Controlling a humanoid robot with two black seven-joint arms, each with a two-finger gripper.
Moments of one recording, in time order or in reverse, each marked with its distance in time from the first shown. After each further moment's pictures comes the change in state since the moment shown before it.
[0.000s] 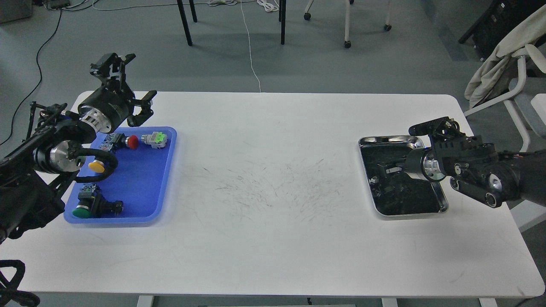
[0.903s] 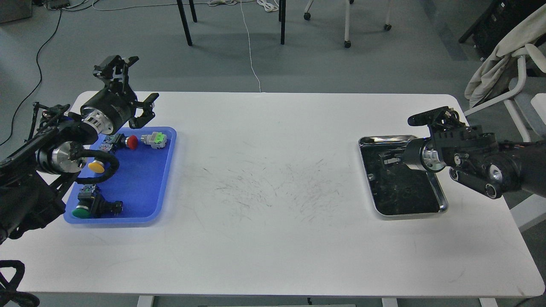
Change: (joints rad) left arm -0.004 0.000 0.023 0.000 0.000 0.003 0.002; right arm 0.045 0.001 0.002 0.003 0.001 -0.001 0.001
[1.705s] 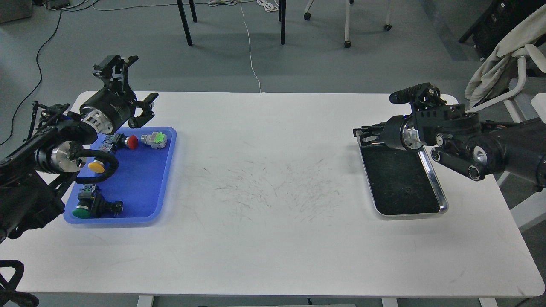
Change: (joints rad) left arm -0.001 0.003 0.003 0.000 0.002 0.000 0.000; right arm 0.076 0.062 0.045 0.003 0.006 -0.050 0.025
